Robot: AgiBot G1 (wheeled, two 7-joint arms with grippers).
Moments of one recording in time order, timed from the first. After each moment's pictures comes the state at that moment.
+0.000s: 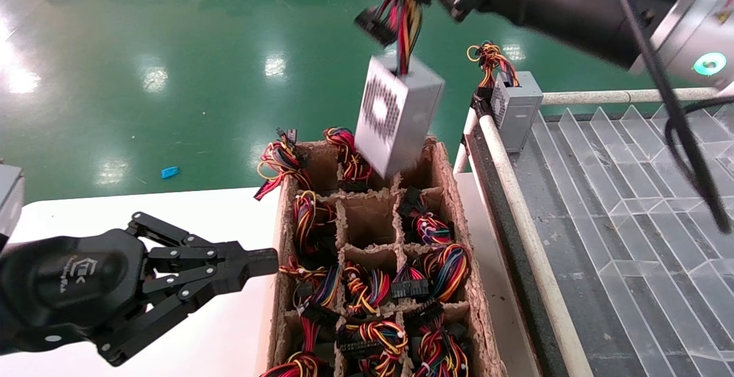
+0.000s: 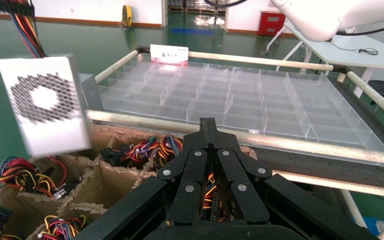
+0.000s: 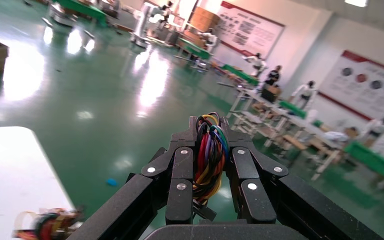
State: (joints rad) left arm -1.10 0.55 0.43 -1.24 0.62 1.42 -0.11; right arm 1.46 -0.87 -0.38 1.34 -1.30 -0.77 0.29
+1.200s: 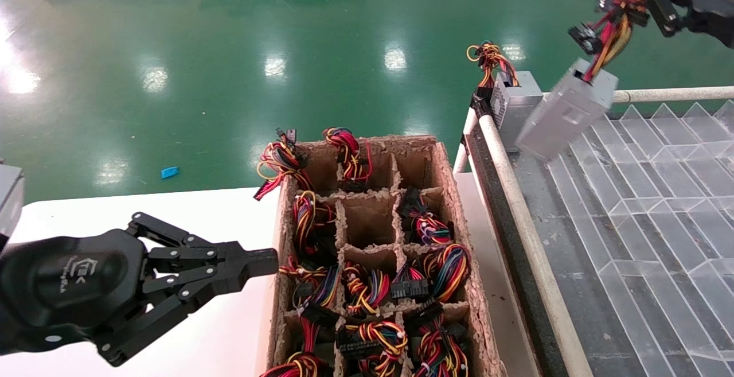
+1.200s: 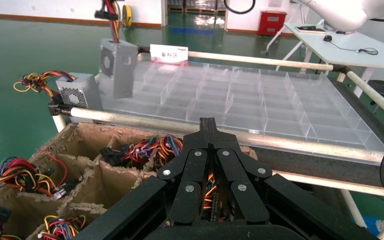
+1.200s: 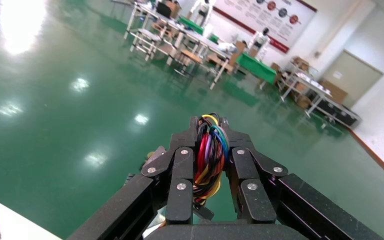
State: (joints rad) left arm -1.10 0.55 0.43 -1.24 0.62 1.42 -0.11; right arm 1.30 -0.58 -0.30 1.33 -1.45 -0.56 0.43
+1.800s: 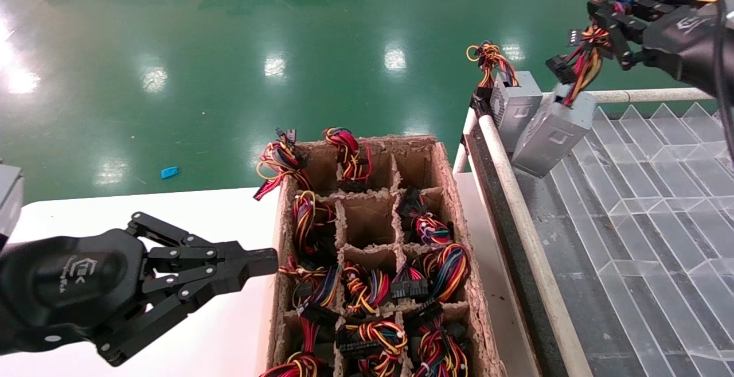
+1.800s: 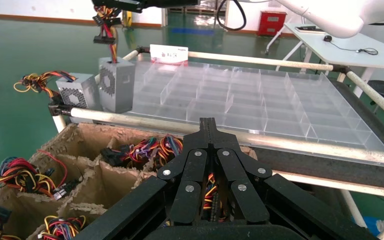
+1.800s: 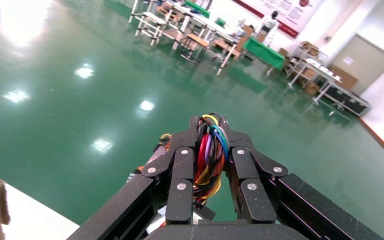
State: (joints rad) left arm -1.10 0.55 0.43 -1.24 0.62 1.42 -0.11; right arm 1.29 -0.65 -0.36 1.29 -1.53 -0.54 0.46
